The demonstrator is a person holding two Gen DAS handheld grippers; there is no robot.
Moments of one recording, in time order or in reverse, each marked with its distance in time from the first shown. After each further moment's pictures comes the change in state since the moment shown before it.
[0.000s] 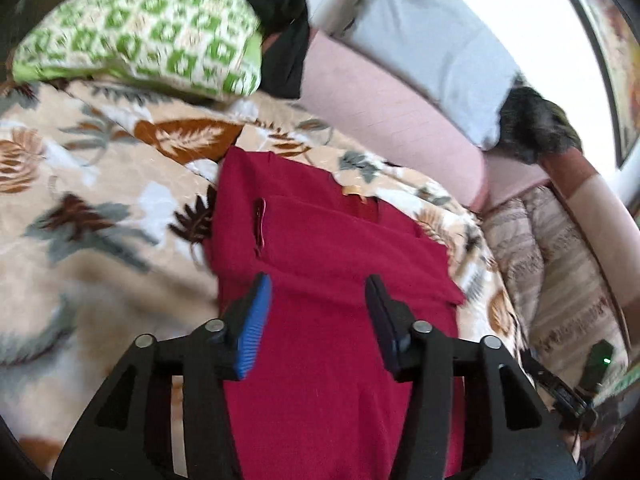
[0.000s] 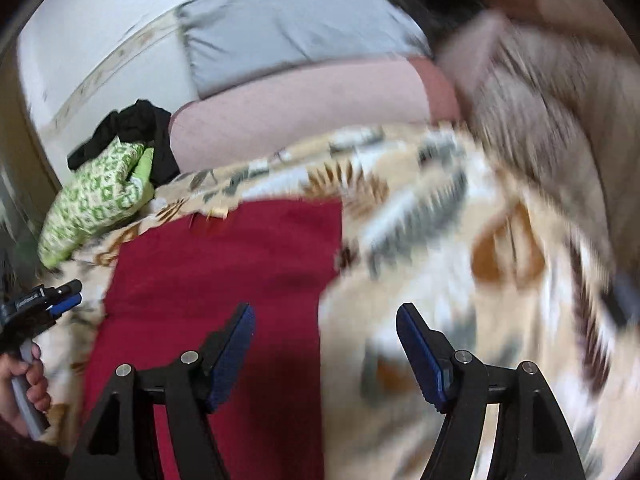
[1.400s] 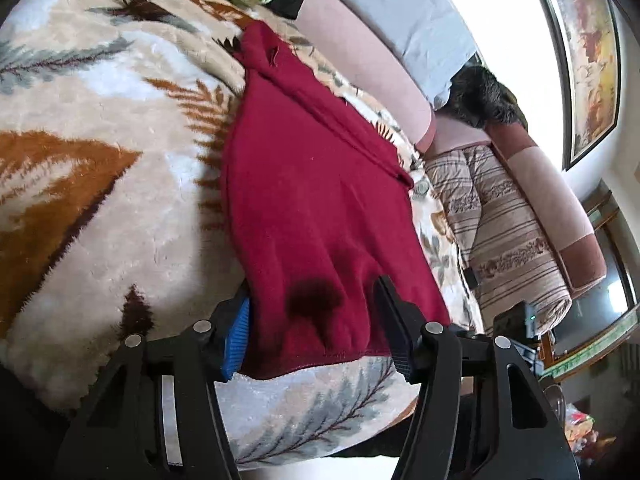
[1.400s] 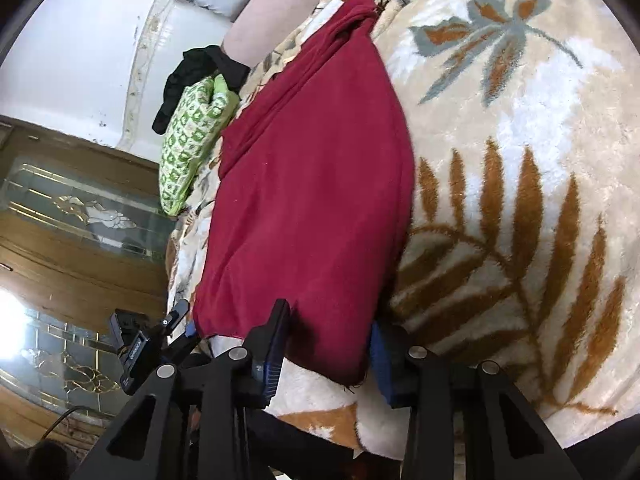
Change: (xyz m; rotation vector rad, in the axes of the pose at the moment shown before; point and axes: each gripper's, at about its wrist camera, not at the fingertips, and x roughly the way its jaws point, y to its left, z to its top) left arm -0.047 0.058 -0.171 -0.149 0.118 -0.248; right arm -0.022 -0.028 -0.183 0.294 0.362 0.517
